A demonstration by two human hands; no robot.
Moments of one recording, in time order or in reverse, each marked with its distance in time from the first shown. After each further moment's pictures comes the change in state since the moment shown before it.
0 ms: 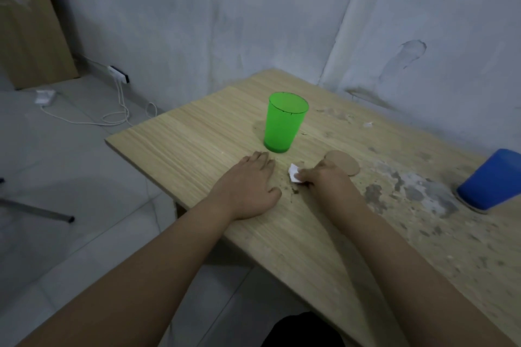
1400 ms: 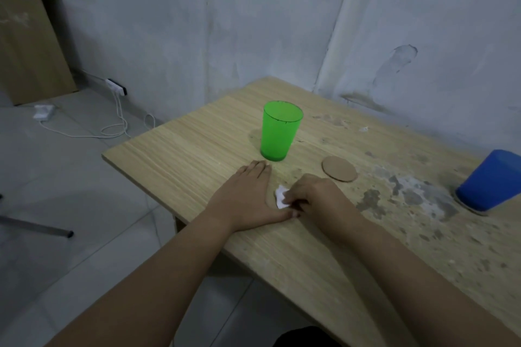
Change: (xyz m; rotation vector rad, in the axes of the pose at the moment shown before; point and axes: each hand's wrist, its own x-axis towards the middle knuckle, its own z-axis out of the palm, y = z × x) left_hand -0.003 0.005 0.005 -0.080 0.104 -0.010; right_hand -0.011 -0.007 -0.005 0.143 0.003 -0.316
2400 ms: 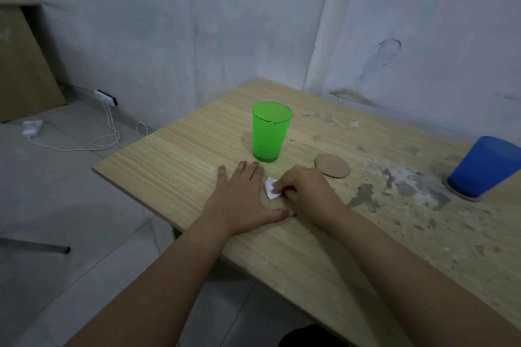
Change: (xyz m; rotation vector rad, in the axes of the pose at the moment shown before) left_hand 0.002 0.002 -0.001 0.099 -0.068 -0.072; right_hand 0.018 -0.008 0.000 0.046 0.047 0.207
